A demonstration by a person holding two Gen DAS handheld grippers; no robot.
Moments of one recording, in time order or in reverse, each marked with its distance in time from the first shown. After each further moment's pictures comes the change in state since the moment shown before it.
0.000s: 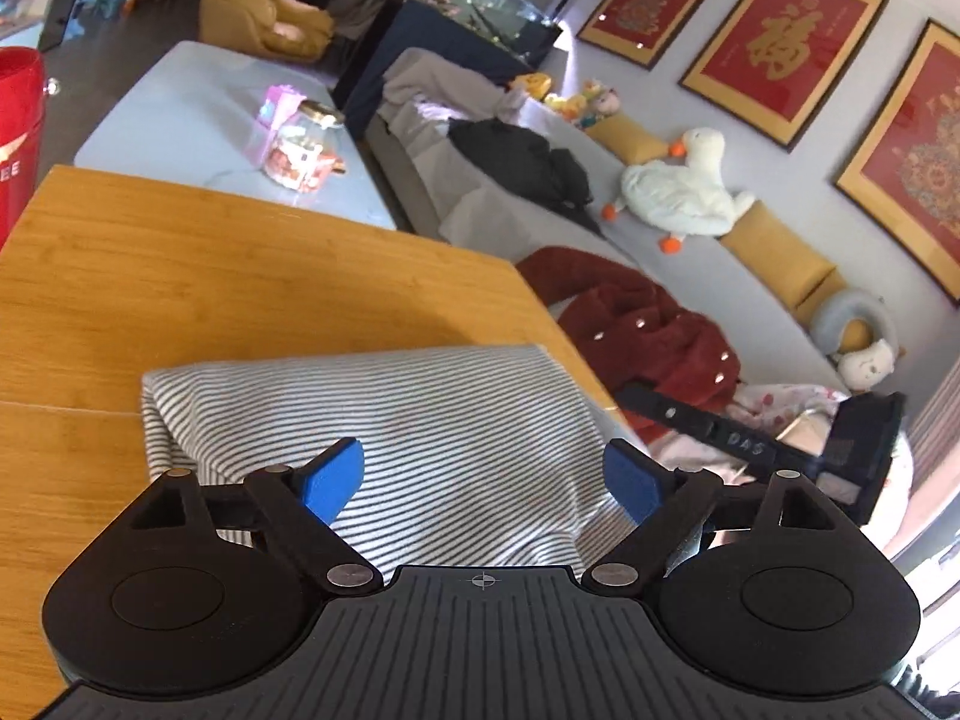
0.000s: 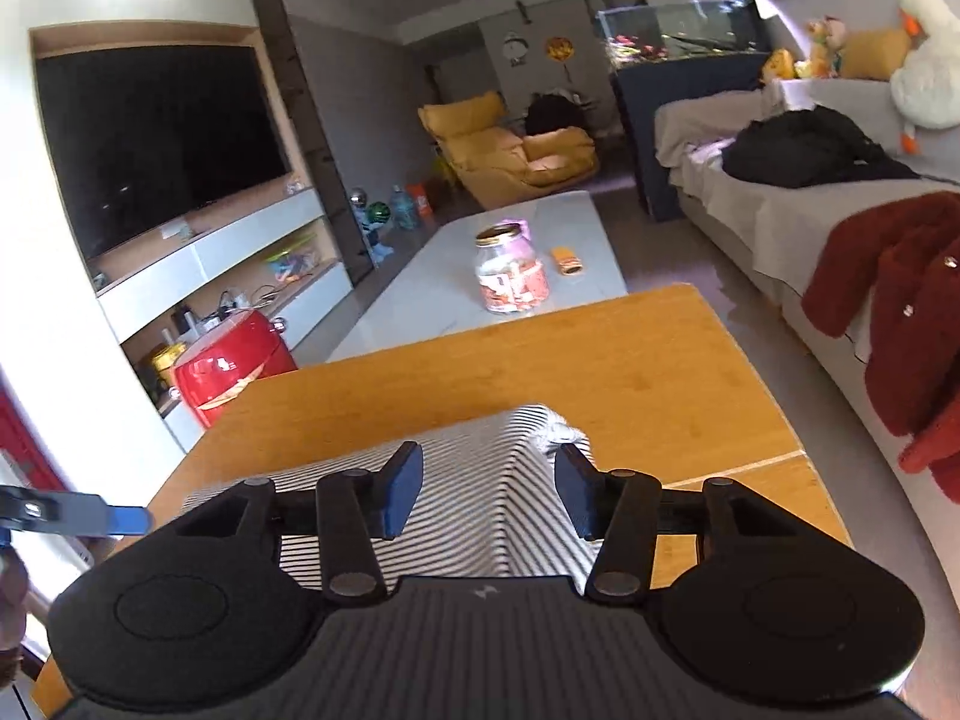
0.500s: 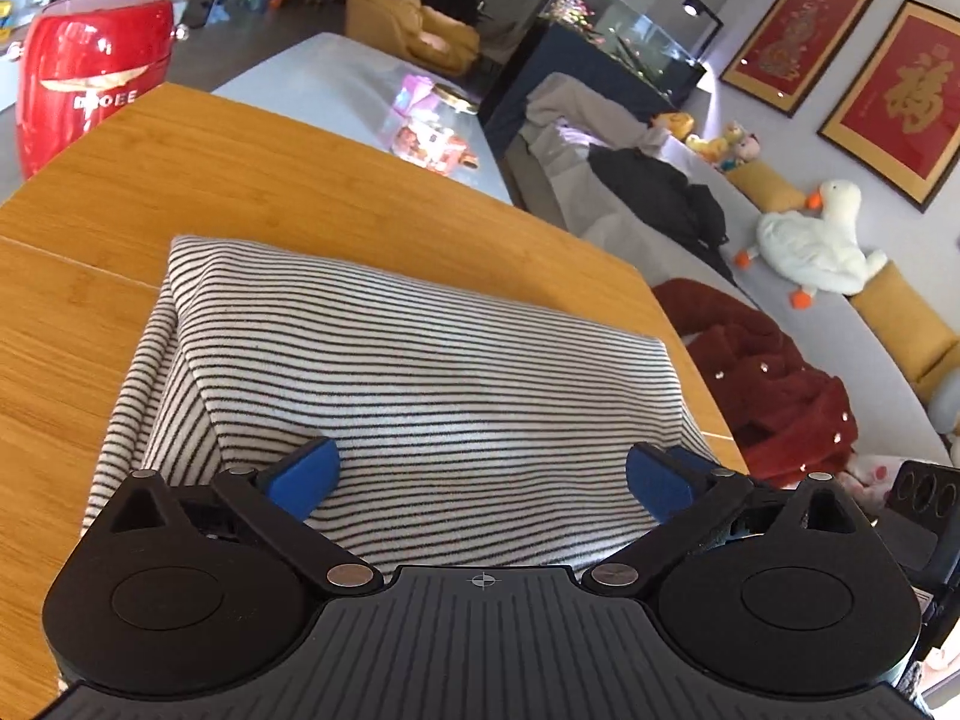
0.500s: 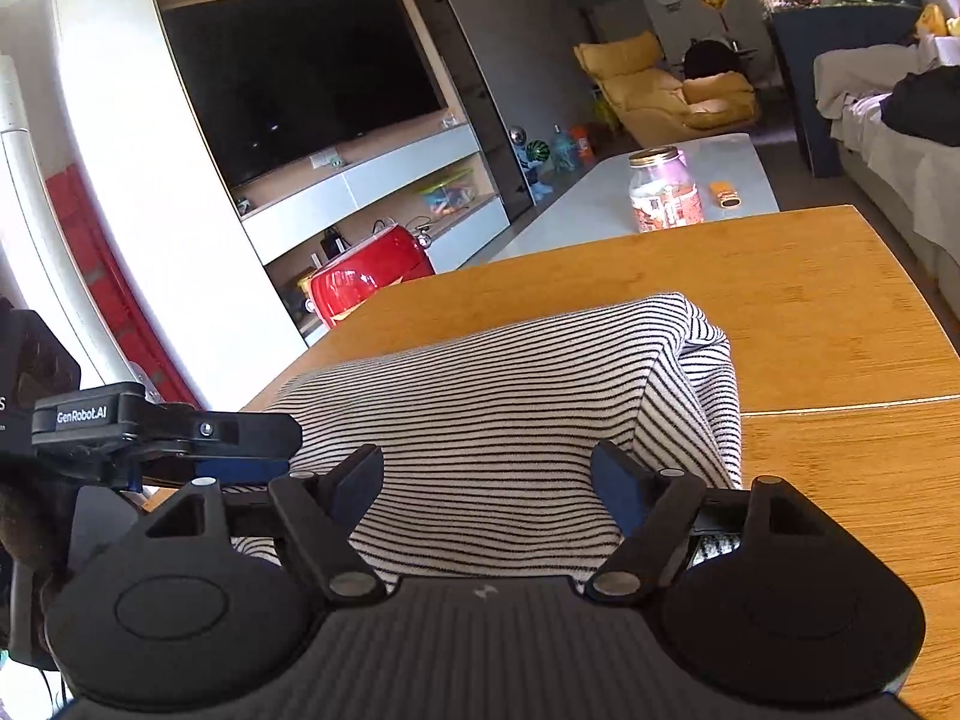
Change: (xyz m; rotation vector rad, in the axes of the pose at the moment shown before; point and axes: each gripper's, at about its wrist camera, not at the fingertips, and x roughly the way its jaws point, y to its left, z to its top) left arm 0.044 -0.009 -0.049 -0.173 -0.115 0.222; right arm 0.038 -0.019 -0.037 -0.046 0.110 0.318
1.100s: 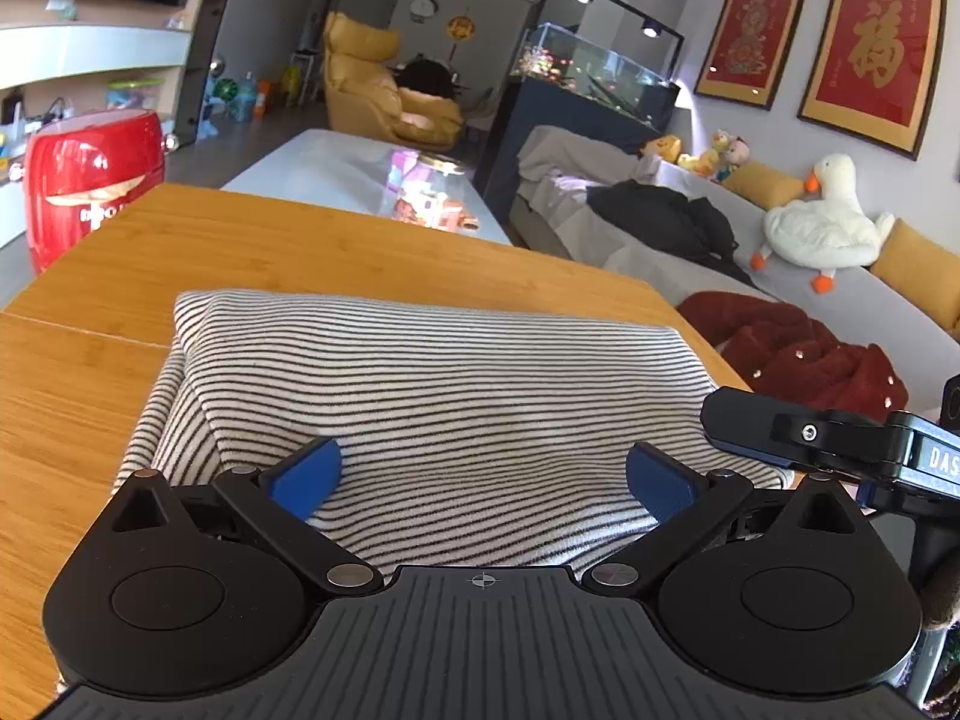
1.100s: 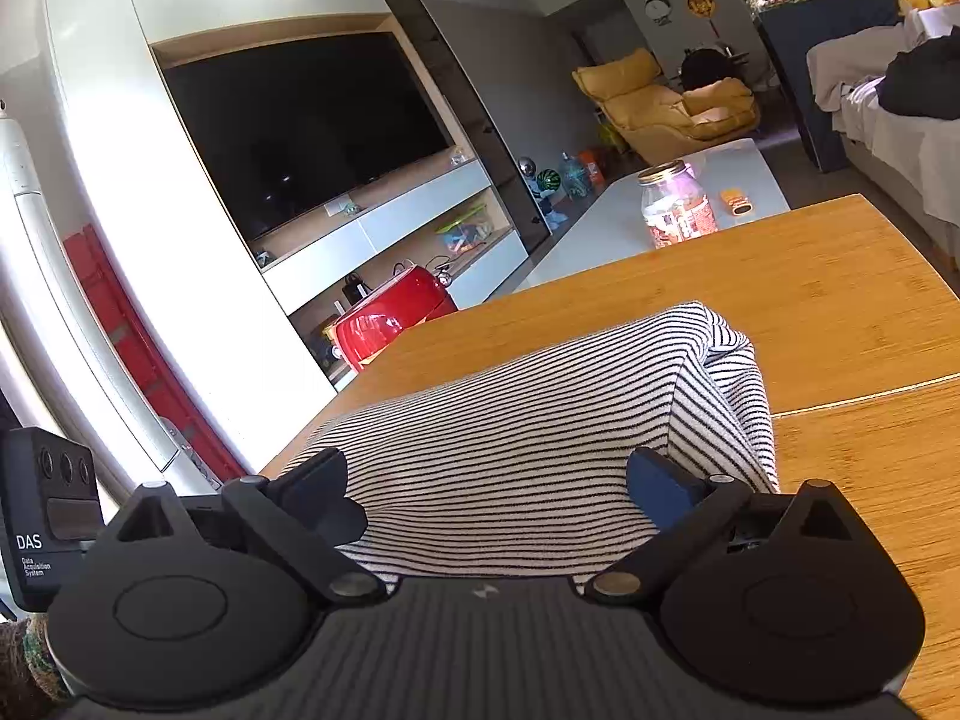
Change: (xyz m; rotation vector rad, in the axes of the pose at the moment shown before) left arm -0.005 -0.024 -0.033 0.196 -0.151 0.090; right arm -0.003 0.001 -0.006 0.069 -0.074 0.063
